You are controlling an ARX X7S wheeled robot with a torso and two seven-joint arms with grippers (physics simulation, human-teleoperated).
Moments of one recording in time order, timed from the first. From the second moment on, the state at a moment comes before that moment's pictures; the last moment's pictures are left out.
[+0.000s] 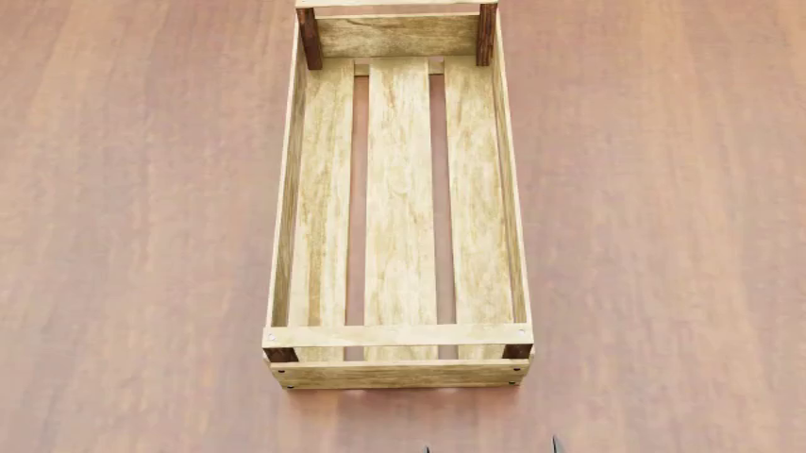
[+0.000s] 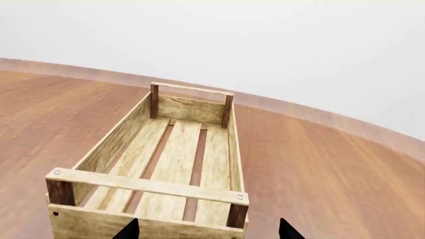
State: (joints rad) left arm 0.21 -0.54 -0.93 0.07 -1.40 -0.62 -0.50; right arm -0.09 0.39 -0.49 -0.28 0.02 -0.17 0.52
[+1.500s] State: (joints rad) left arm 0.12 -0.52 -0.81 -0.04 -1.35 -0.63 -0.49; right arm -0.10 0.41 -0.50 -0.29 0.02 -0.17 0.55
